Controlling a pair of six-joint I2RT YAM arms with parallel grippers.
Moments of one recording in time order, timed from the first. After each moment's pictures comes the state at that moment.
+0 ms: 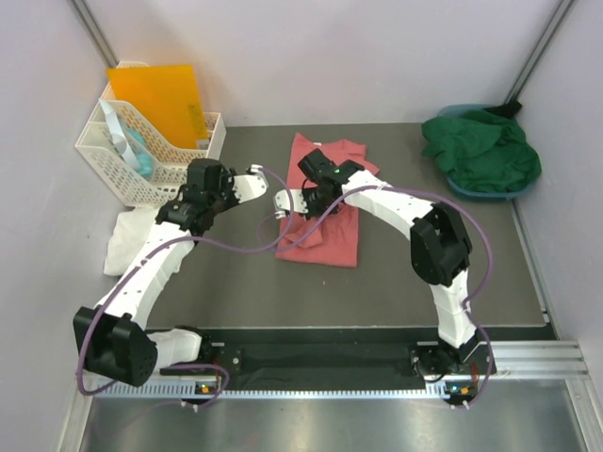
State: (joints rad) left arm -0.28 1.23 1.09 -0.49 -0.12 1.00; right arm 0.73 2.06 1.78 -0.85 -0.07 -1.11
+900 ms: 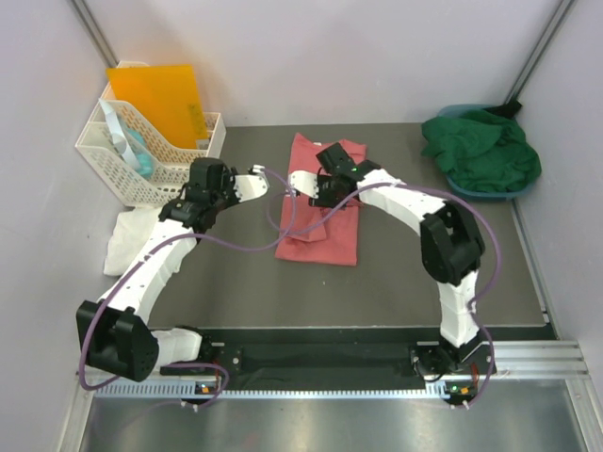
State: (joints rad) left arm -0.28 1.26 1.08 -0.46 -0.15 1.04; right arm 0.65 2.04 1.67 -0.61 -0.03 -0.93
